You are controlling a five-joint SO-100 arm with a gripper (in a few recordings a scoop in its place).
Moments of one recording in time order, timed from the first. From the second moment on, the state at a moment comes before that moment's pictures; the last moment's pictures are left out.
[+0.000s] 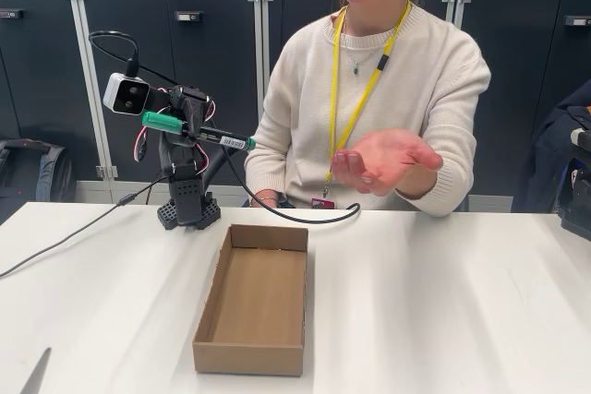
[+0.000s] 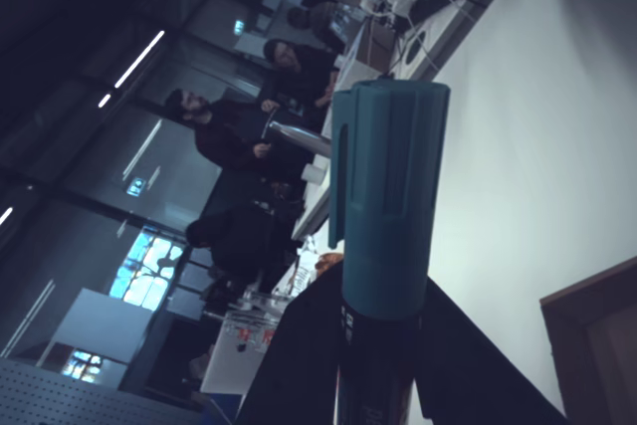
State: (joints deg) arm -18.5 154.1 132.8 15.6 -28.7
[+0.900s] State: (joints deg) arm -23.4 132.0 121.9 3.7 -25.8
